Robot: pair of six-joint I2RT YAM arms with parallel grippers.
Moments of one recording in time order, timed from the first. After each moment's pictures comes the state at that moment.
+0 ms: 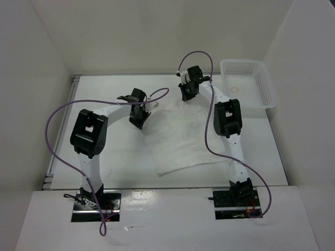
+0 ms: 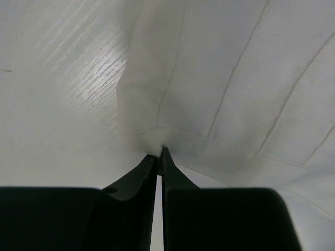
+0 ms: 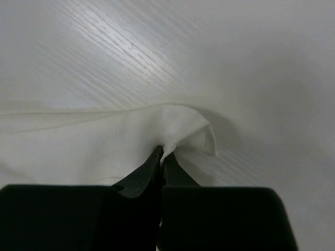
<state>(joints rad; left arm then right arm) -0.36 1.99 1.40 -0.62 0.13 0.29 0.27 2.51 2.18 -0.62 -0.27 -0.21</state>
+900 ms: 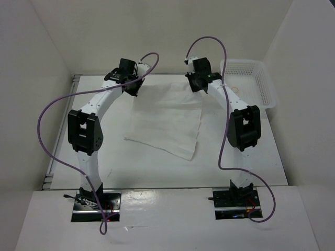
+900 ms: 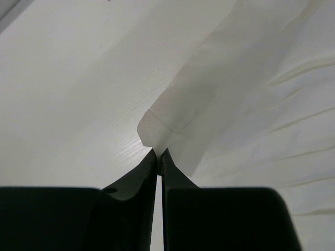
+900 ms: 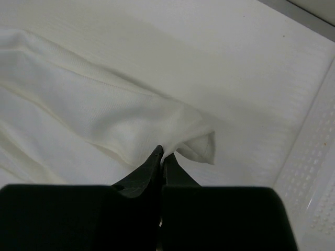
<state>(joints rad) -0.26 2.03 1.86 -0.66 0.04 0.31 0.32 2.09 1.88 -0.50 0.09 -0.15</state>
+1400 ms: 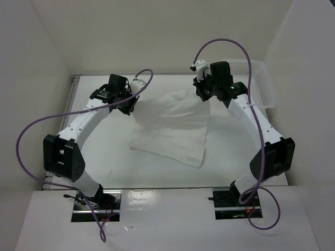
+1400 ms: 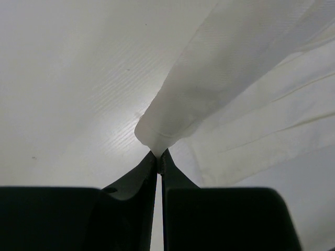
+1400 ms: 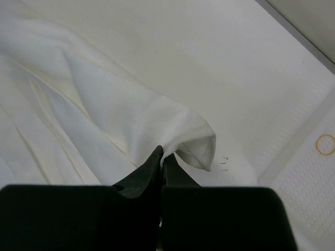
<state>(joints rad) -0.28 1.62 1.42 -0.69 0.16 0.34 0.32 1.58 1.55 -0.59 -0.19 -0.31</state>
